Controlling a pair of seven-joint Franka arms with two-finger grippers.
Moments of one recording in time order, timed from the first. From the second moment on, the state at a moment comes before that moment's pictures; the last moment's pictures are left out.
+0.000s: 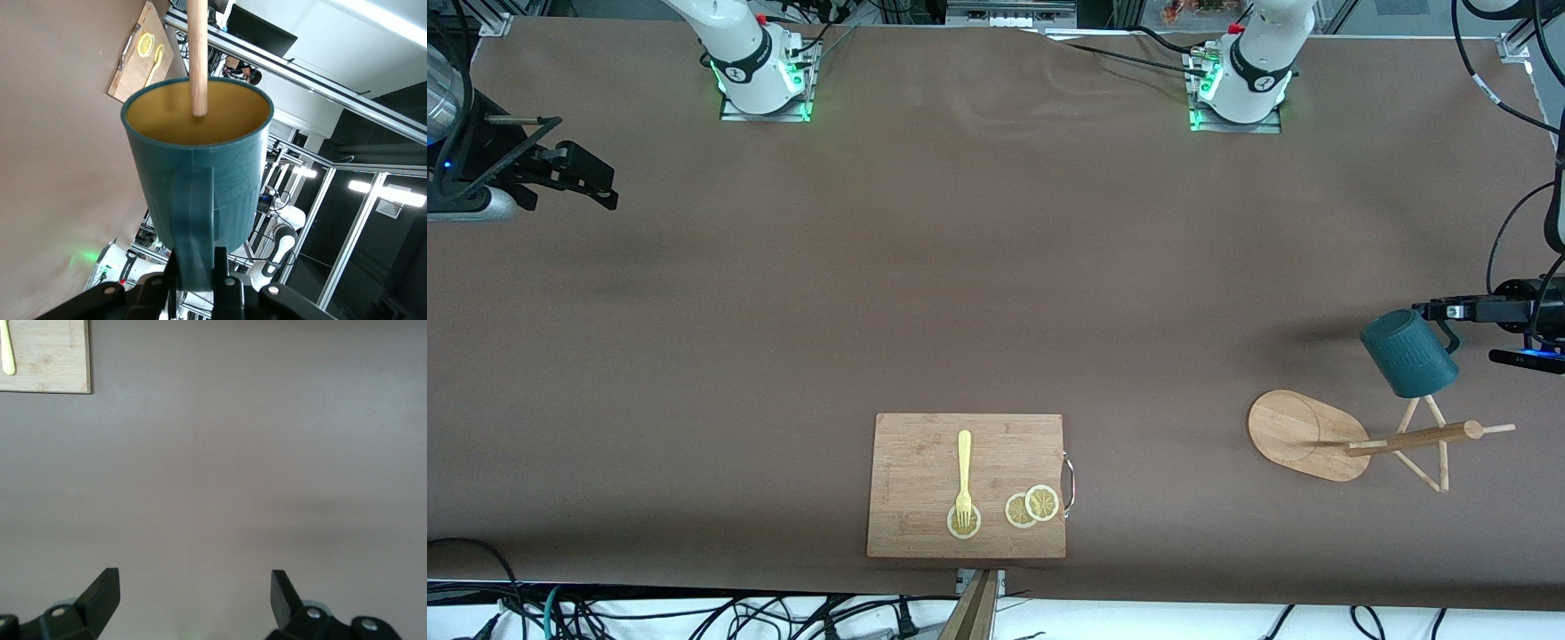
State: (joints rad) left arm 0.62 0.71 -0.03 -1.49 -1.23 1.17 0.29; right arm 0.08 0.01 0.00 -1.55 -0.01 1.53 0.06
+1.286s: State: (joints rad) left arm 0.65 0.88 -0.05 -1.41 -1.33 1.21 0.36; right arm 0.08 0.01 0.00 -1.55 -0.01 1.53 0.06
